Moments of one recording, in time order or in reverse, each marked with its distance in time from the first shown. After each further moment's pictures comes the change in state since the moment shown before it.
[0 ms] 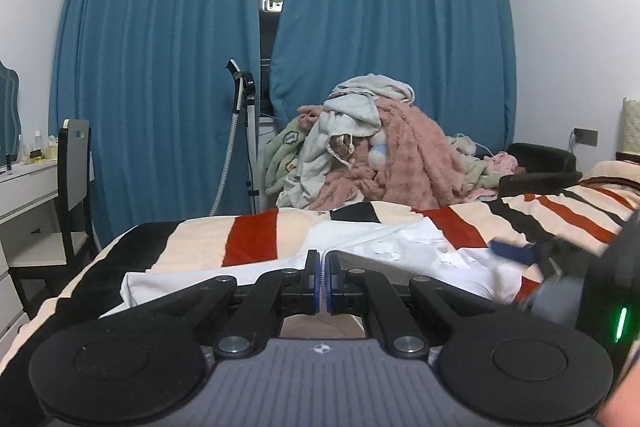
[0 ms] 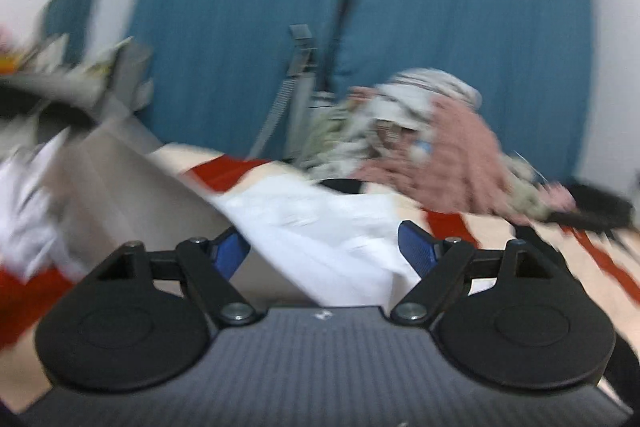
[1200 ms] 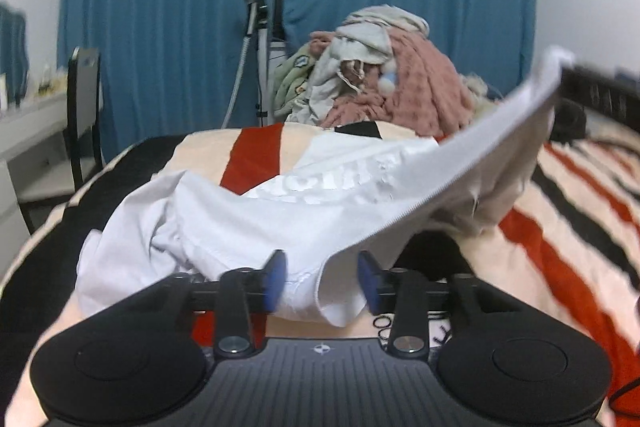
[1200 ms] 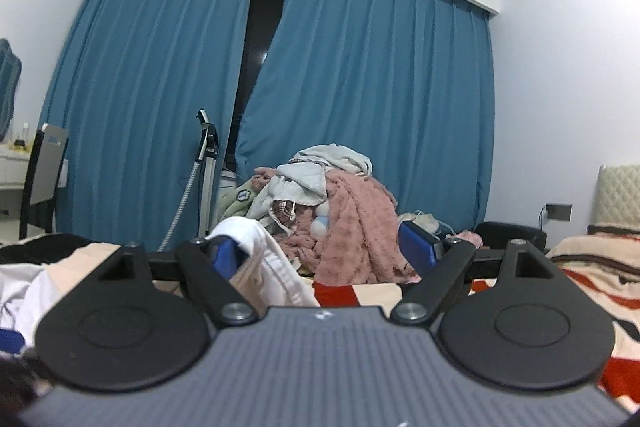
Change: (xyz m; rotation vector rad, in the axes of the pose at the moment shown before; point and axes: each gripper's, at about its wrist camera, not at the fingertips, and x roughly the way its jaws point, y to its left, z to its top) left arm -0.007 -0.016 -0.033 0.012 0.226 0.044; right arm -0.098 -0.029 0.041 0.021 -0.221 -0.241
